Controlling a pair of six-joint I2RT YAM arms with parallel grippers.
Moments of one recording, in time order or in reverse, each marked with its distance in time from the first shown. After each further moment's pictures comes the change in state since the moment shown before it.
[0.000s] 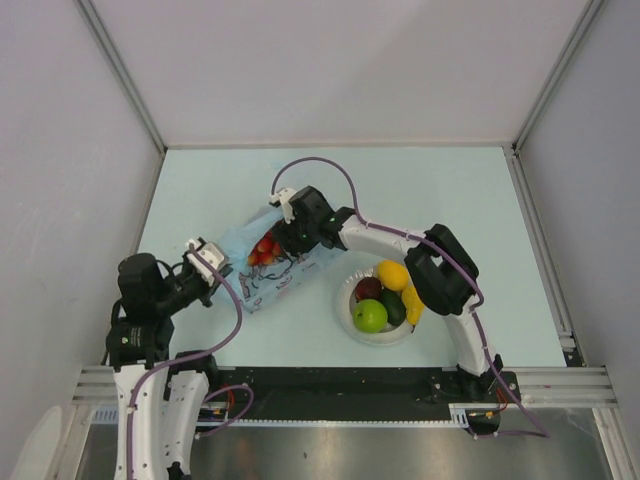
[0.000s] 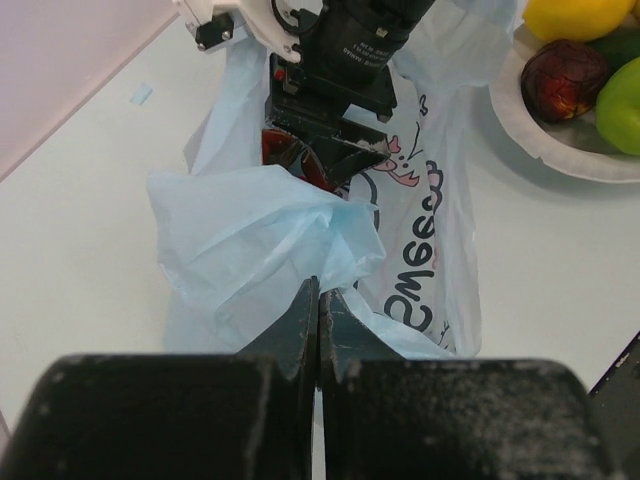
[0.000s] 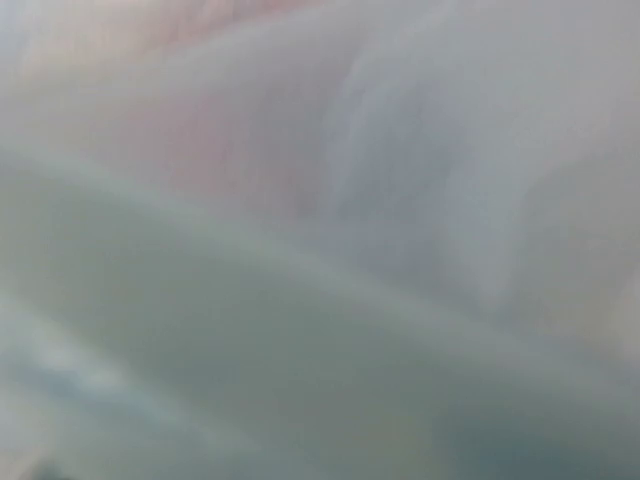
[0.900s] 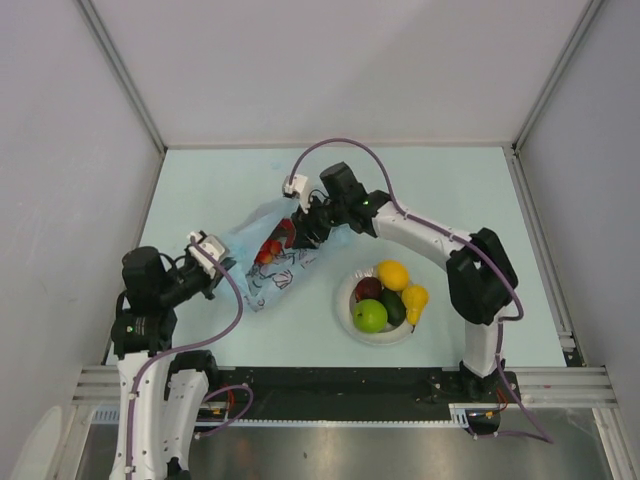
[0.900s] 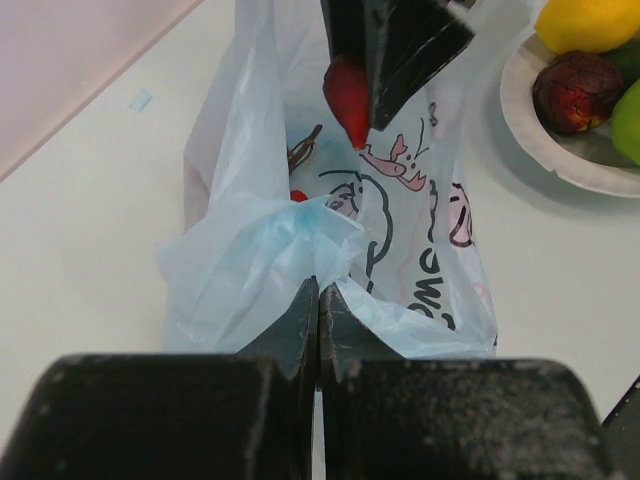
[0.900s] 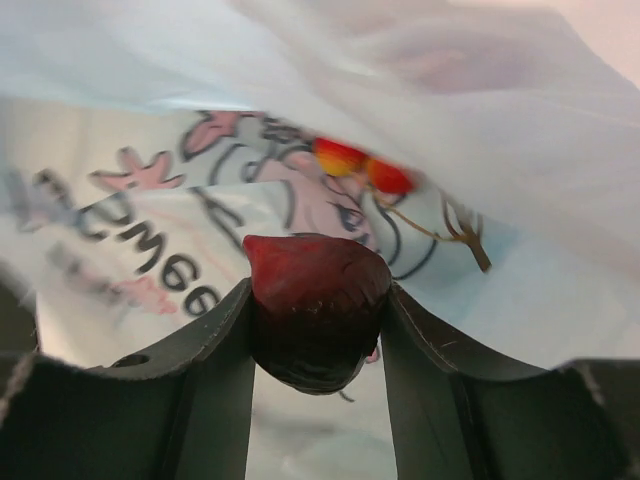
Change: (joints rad) left arm 0.000 0.054 -0.047 0.105 0.015 -0.025; right arm -0.104 -0.172 -0.083 -0.005 -0.427 -0.256
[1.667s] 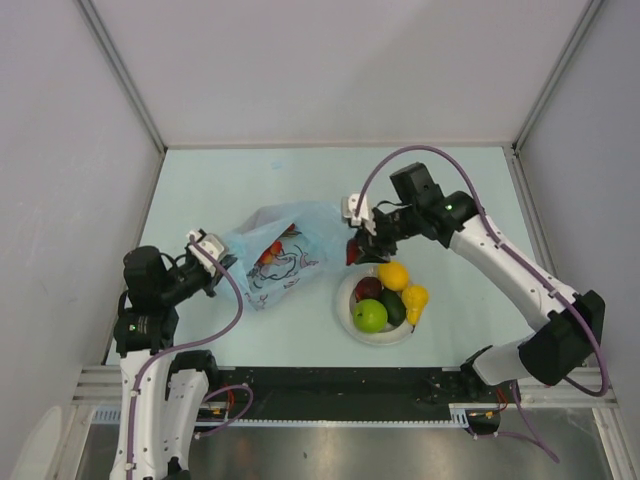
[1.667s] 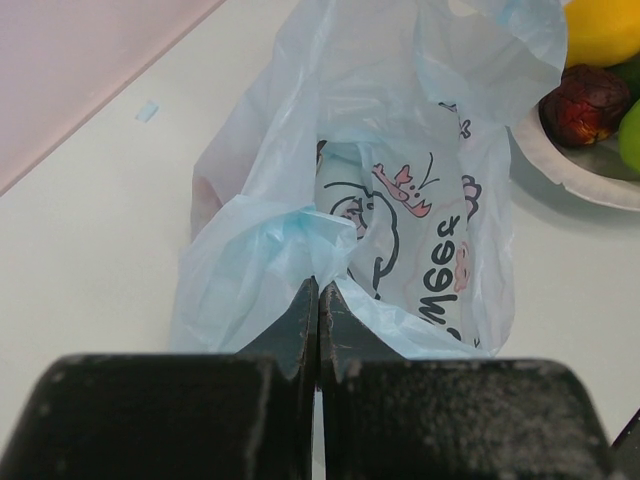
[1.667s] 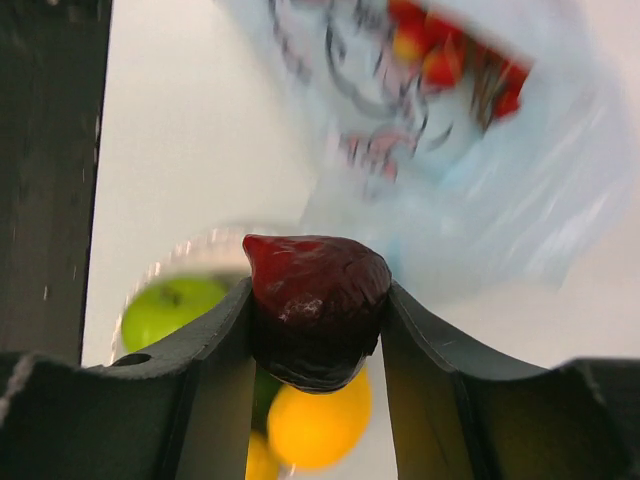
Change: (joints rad) left arm -0.001 0.000 -0.030 0.075 0.008 -0.028; right arm -0.137 -0.506 -0.160 -0.484 -0.187 -0.575
